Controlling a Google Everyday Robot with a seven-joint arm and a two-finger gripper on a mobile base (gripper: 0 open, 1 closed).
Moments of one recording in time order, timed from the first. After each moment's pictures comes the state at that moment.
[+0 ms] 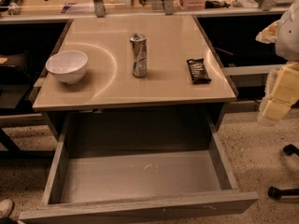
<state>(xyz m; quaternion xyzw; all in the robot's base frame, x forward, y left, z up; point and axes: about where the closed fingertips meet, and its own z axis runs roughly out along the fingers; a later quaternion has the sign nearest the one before) 0.438 -0.216 0.978 -0.60 0.78 -0.04 0.16</state>
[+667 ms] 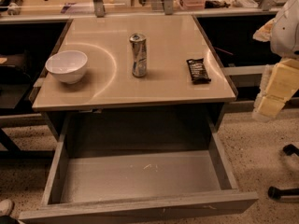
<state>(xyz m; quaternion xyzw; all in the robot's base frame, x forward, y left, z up) 0.444 -0.213 0.979 -0.60 0.79 -0.04 0.16</state>
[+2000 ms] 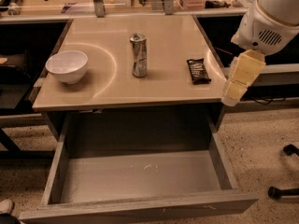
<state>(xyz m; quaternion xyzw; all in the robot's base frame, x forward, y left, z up) 0.498 -0.189 0.951 -0.57 0.81 0.01 0.15</state>
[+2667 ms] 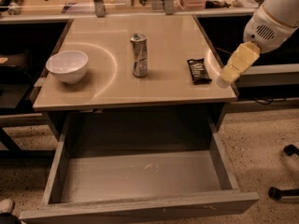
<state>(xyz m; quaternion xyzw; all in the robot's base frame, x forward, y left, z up) 0.554 -0.225 0.921 -0.42 0.89 0.07 0.14</state>
